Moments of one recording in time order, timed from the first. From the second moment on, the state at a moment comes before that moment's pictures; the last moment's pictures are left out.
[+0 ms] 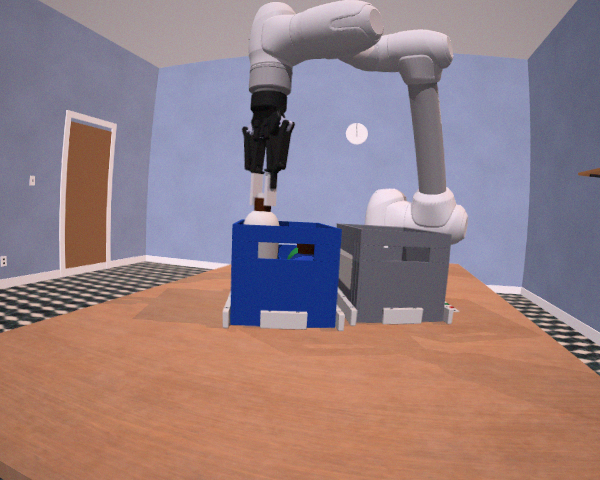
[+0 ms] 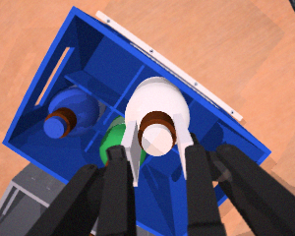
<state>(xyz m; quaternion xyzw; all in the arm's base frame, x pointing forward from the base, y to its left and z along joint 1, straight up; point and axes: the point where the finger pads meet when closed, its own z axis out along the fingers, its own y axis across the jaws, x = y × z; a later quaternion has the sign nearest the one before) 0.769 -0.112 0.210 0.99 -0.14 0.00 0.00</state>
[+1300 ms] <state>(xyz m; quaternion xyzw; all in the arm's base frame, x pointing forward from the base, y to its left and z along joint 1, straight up) 0.769 -0.112 0.266 0.99 -0.14 0.00 0.00</state>
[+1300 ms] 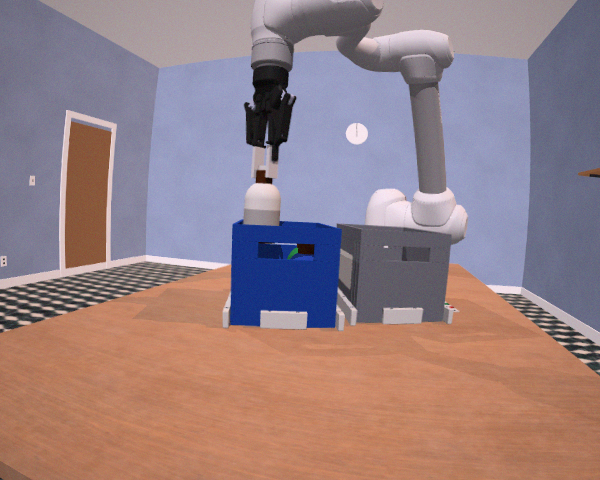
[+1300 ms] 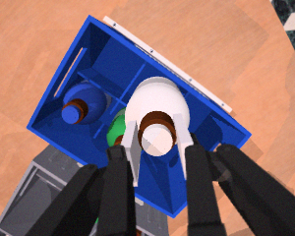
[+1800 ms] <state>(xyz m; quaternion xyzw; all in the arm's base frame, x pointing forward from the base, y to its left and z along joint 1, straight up) 0.769 -0.112 0.288 0.99 -0.14 0.00 0.00</state>
